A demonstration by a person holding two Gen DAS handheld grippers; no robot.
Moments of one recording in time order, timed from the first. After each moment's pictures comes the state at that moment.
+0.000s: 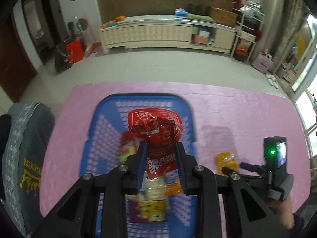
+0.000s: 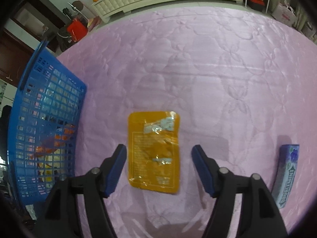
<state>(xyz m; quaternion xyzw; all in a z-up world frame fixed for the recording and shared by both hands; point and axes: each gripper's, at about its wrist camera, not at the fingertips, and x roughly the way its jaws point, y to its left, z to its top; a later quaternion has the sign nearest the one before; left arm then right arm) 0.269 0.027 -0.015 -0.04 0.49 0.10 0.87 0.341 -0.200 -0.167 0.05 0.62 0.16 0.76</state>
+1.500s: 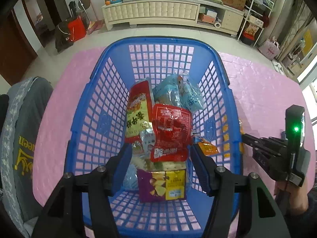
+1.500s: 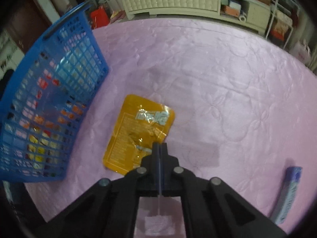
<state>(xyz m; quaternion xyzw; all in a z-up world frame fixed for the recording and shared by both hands) 0.228 0.046 -0.066 -0.06 0.55 0.10 0.83 0.313 -0.178 -0.174 -0.03 0.57 0.23 0.79</state>
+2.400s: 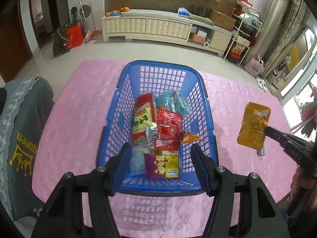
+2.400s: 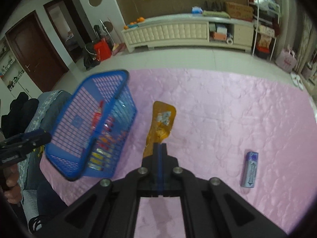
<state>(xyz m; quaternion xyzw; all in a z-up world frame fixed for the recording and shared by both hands) 0.165 0.071 -0.004 -0.10 0.49 0.06 0.87 0.237 -0.198 -0.015 0.01 0.48 0.22 0.85</state>
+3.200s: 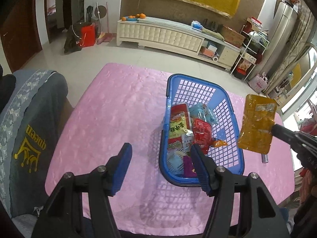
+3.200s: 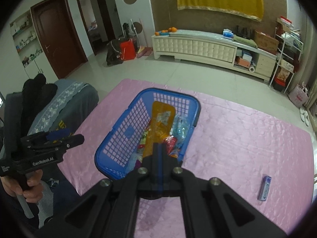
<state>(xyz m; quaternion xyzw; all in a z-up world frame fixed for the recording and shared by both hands) 0.129 0.153 0.004 -0.14 0.45 0.08 0.88 0.215 -0.073 0.030 -0.06 0.45 0.27 0.85</state>
